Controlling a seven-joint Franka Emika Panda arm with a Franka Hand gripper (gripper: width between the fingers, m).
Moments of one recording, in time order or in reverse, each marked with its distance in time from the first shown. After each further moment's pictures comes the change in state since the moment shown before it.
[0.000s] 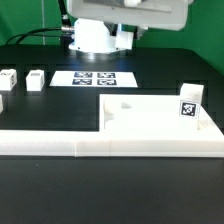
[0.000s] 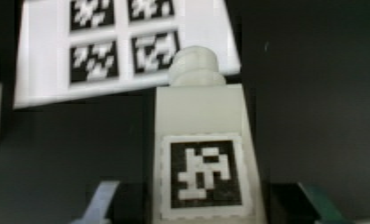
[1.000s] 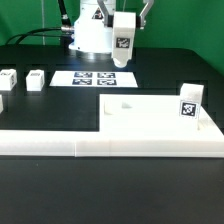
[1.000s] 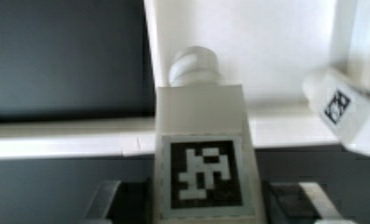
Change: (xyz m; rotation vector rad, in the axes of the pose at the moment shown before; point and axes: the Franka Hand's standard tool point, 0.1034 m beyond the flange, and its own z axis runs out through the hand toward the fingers) arm 0.078 -0.003 -0.081 0.039 0.776 -0.071
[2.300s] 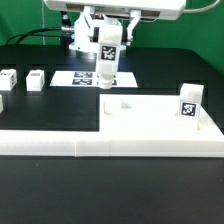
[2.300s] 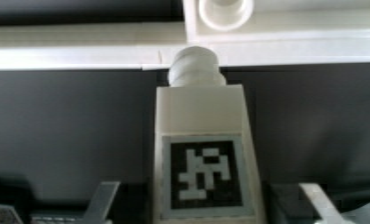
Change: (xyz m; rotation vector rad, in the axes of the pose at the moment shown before) arm 0.019 0.024 0.018 -0.055 0.358 -0.020
